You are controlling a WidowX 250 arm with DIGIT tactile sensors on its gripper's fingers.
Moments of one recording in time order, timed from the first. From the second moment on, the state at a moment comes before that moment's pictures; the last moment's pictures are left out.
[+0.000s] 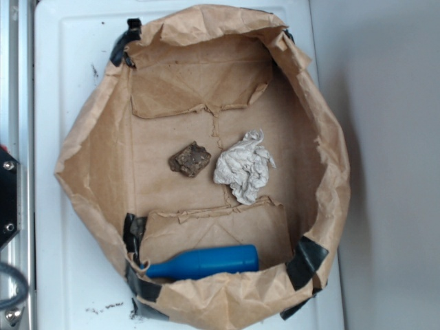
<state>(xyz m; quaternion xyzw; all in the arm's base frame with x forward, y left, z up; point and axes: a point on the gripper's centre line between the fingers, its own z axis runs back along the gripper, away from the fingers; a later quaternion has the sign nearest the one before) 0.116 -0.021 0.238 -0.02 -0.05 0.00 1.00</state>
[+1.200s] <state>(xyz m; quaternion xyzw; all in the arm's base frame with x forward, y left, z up) 0.252 -0.012 0.223 -0.10 -0.12 -0.01 0.99</state>
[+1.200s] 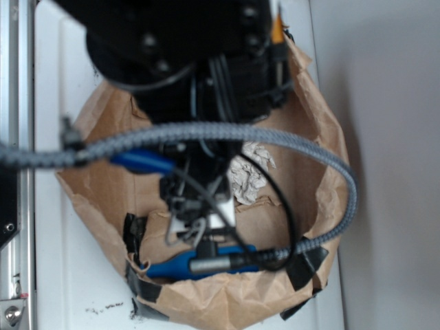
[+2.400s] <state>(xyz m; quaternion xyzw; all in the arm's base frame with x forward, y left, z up) 0.241 0.006 0.059 -0.04 -0.08 -0.04 1.00</state>
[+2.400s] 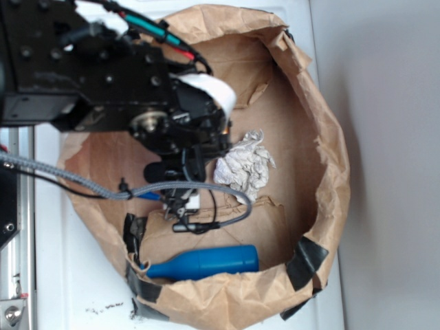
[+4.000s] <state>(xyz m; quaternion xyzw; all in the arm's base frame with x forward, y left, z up) 0.232 0.025 0.109 -0.11 -0.15 -0.03 0.98</state>
